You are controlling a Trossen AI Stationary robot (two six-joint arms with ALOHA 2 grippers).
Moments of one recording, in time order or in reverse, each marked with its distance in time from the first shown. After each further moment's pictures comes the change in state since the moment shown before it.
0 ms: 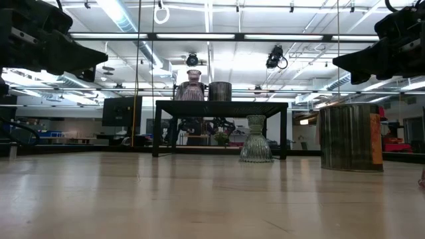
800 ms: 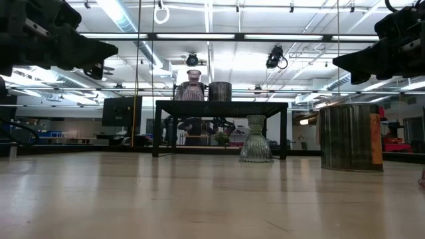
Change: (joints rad) left arm 0.000 0.258 0.001 0.309 -0.001 -0.043; right arm 0.000 0.000 0.000 0.000 0.000 0.000
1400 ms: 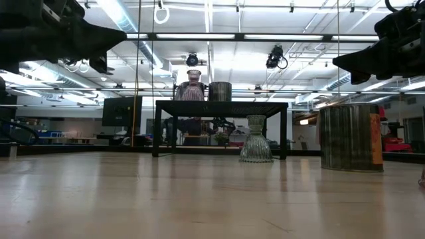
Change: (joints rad) left arm 0.019 0.142 0.001 0.278 -0.057 -0.061; right arm 0.000 0.000 0.000 0.000 0.000 0.000
